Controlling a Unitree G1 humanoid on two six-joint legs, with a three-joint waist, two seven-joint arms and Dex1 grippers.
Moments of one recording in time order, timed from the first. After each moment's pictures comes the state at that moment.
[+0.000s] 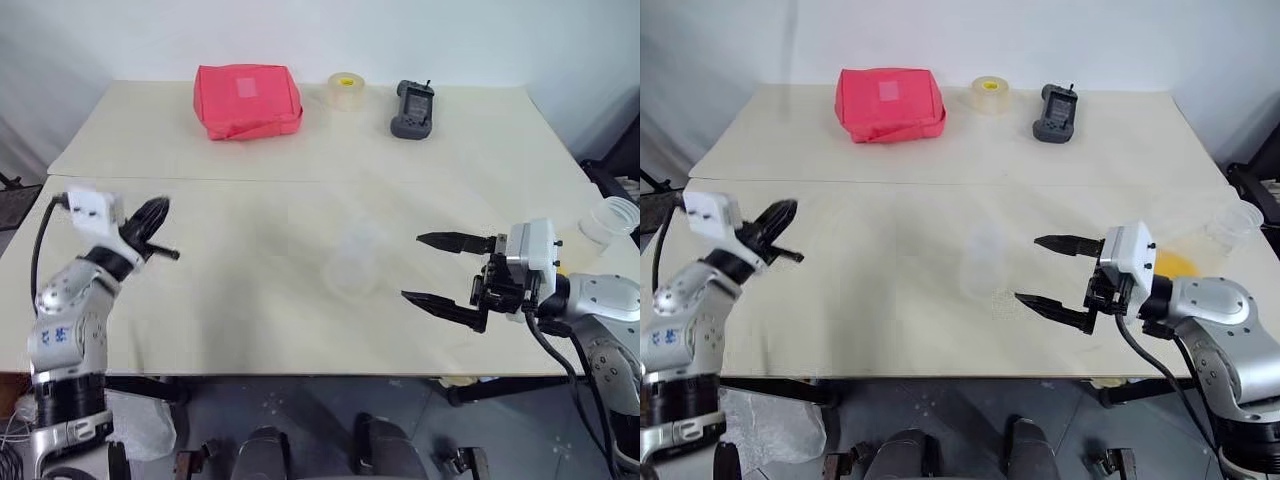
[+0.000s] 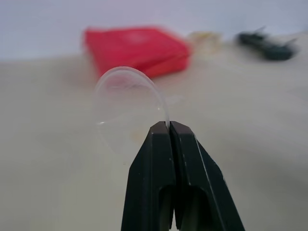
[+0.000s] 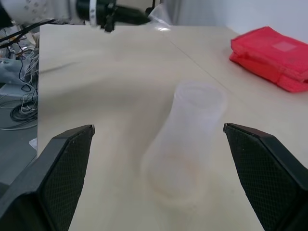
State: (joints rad) left arm -0.42 0.57 0.34 0.02 -0.43 0.34 -0.52; right arm -0.17 -0.76 -0.21 -0.43 0.64 0.37 1.04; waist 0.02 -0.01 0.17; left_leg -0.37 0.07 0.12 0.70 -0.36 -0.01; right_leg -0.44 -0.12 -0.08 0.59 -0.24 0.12
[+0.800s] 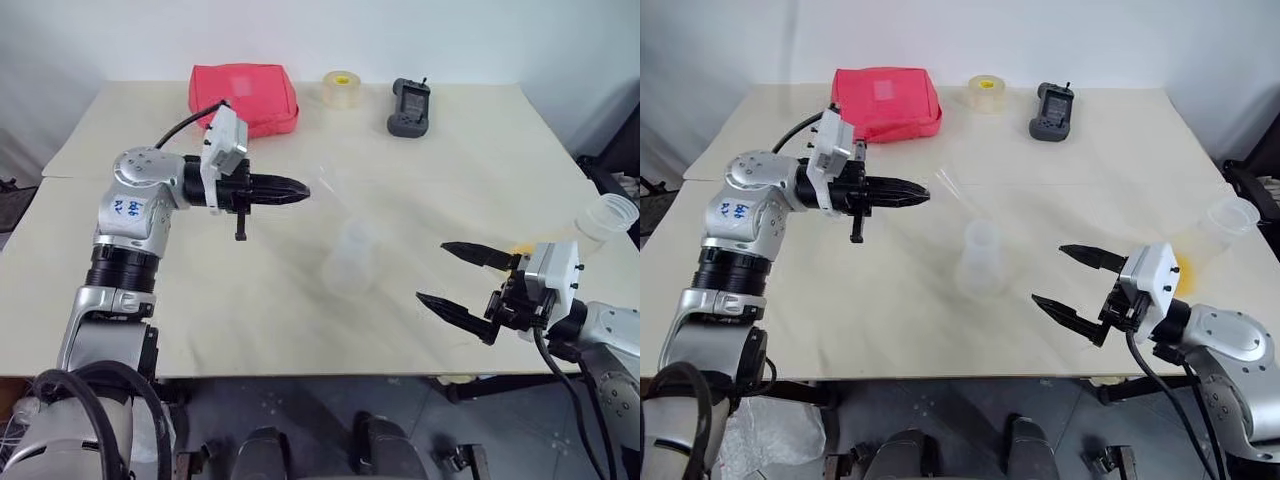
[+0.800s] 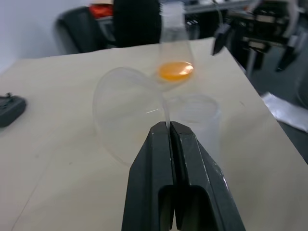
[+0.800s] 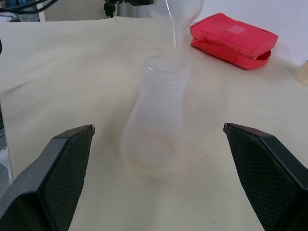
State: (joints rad) left arm -1.09 0.55 -0.11 0.53 -0.33 0.14 -1.39; right arm 0.02 -0.72 -0.30 -0.50 0.64 0.31 0.91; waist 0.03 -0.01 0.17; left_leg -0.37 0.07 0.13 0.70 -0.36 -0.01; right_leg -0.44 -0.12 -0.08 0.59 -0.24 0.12
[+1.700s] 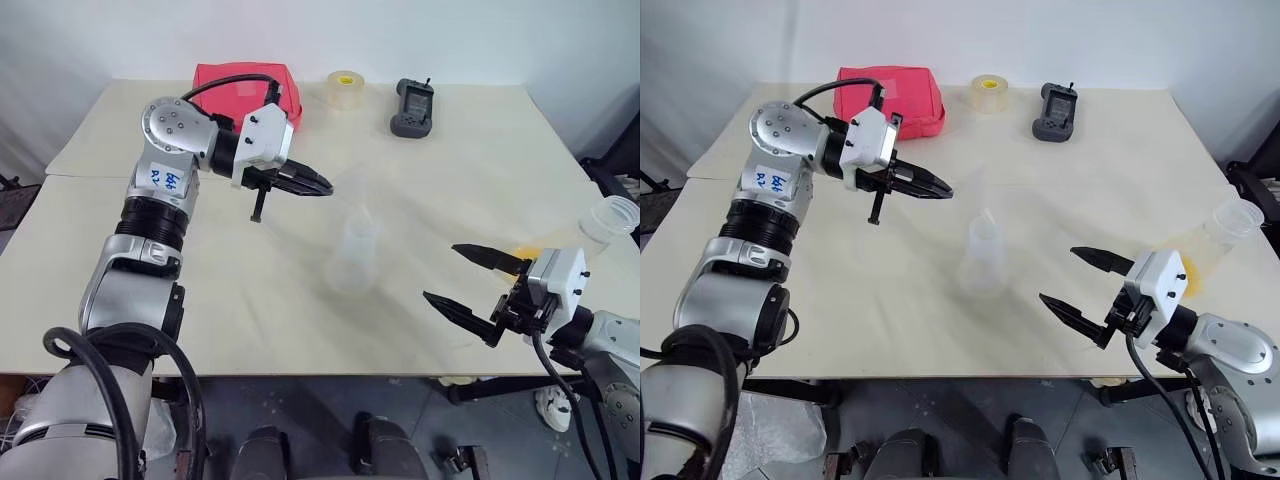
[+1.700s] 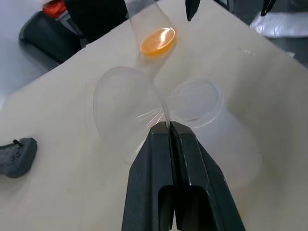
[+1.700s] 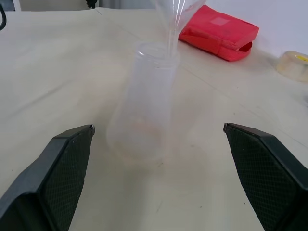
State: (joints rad) left arm -1.30 0.48 -0.18 0.84 -0.15 -0.33 -1.50; right arm 0.06 -0.72 -0.32 -0.53 0.61 0.30 0.85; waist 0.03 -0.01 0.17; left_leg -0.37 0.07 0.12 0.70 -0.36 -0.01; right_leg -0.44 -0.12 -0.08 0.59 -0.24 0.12
